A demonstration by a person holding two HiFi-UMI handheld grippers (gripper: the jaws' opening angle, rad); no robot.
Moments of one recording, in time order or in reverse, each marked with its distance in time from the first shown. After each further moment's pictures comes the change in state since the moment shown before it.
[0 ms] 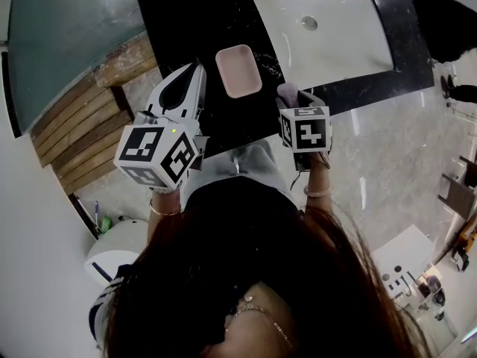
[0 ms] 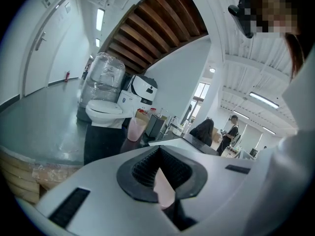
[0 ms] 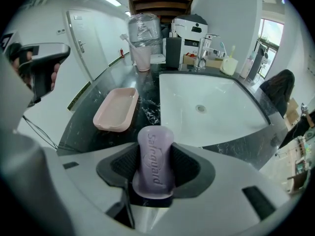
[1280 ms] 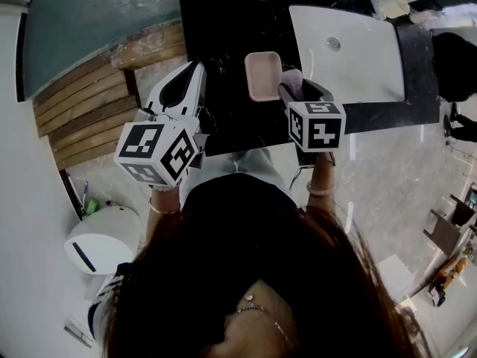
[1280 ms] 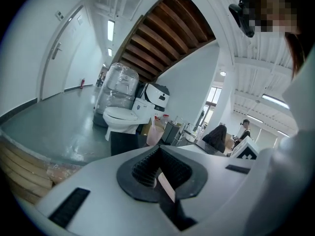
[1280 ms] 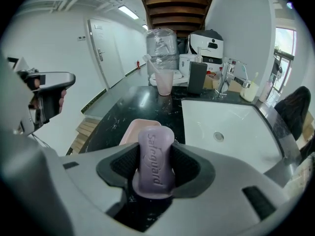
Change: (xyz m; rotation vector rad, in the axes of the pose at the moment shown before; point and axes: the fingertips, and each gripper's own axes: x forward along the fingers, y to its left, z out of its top) left arm -0.048 0.044 0.011 -0.036 -0.082 0.147; right arm -0.014 0.052 0.082 -0.123 -0.153 0.116
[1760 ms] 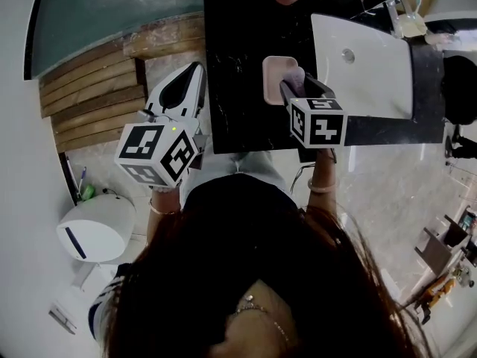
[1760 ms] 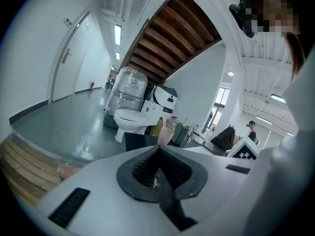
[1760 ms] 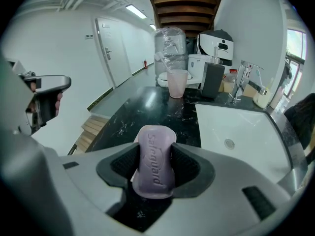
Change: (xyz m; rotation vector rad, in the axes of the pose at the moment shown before) left arm -0.026 0.031 0.000 -0.026 -0.024 0.094; right arm 0.022 0.028 0.019 -0.057 0.001 0.060
